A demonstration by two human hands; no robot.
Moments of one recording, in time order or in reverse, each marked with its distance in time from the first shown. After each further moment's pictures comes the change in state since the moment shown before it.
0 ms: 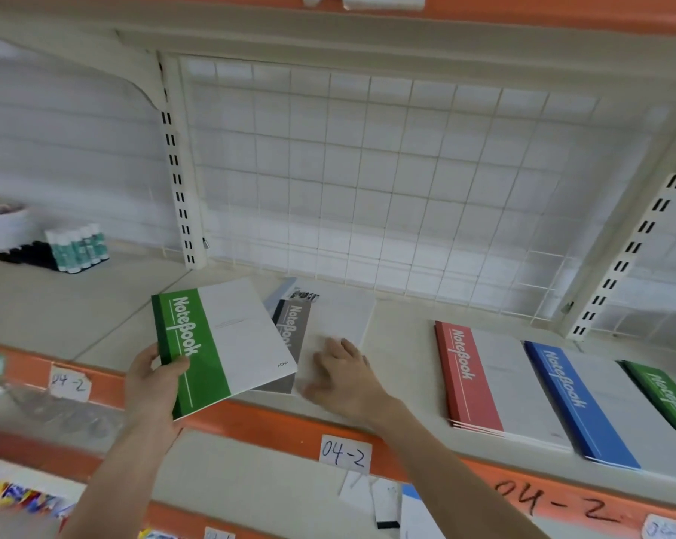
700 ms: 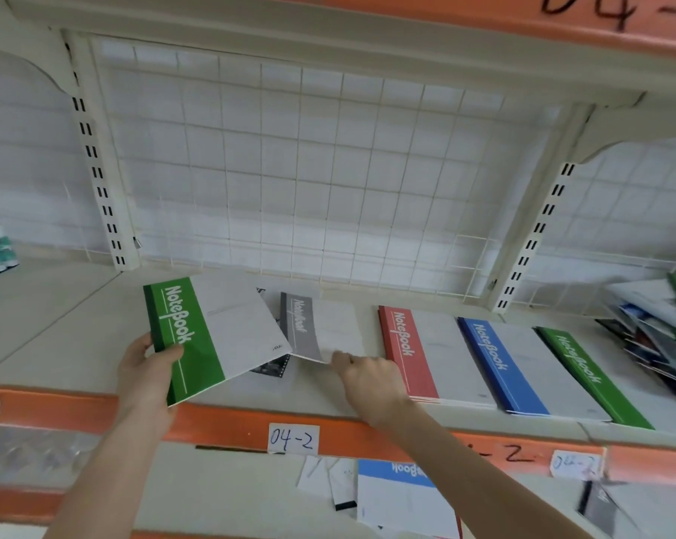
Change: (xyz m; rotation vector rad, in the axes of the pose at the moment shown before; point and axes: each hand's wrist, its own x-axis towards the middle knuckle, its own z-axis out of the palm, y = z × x) left_hand -0.004 -0.018 0.045 -0.063 -0.158 -0.046; right_hand -0.074 0.040 -0.031 -0.477 0.096 0.092
